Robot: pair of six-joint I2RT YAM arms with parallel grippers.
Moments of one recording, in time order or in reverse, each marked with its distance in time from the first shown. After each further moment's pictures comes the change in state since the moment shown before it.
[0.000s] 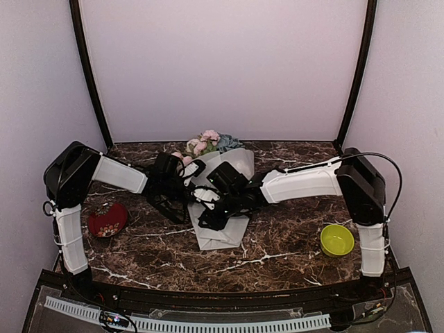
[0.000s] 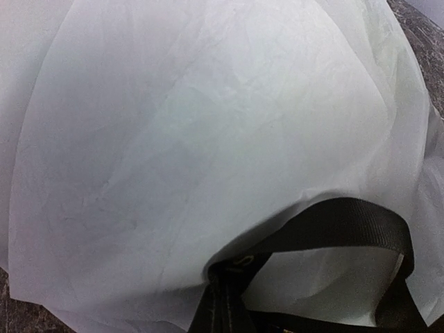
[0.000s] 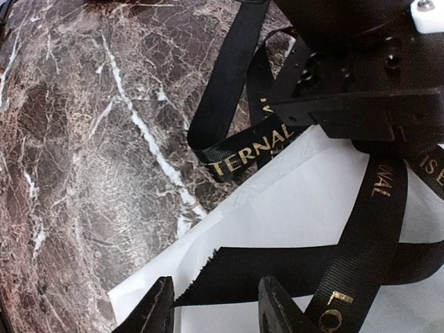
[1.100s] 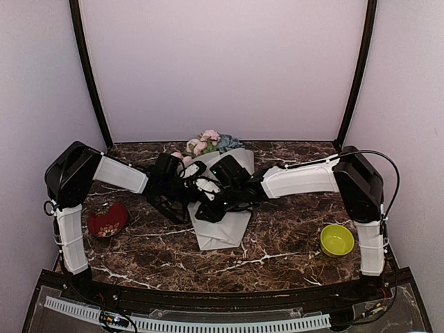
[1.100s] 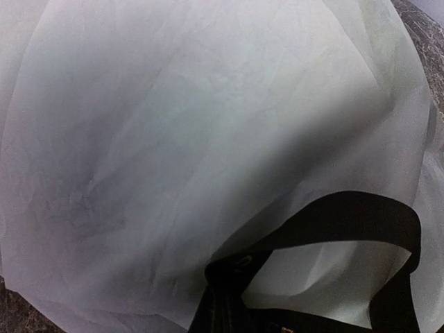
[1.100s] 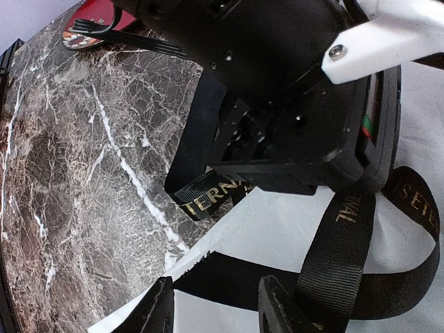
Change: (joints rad) left arm 0.000 0.009 0.006 -0.014 0.020 0.006; right arm -0.051 0.029 0.027 0.072 -0.064 0.088
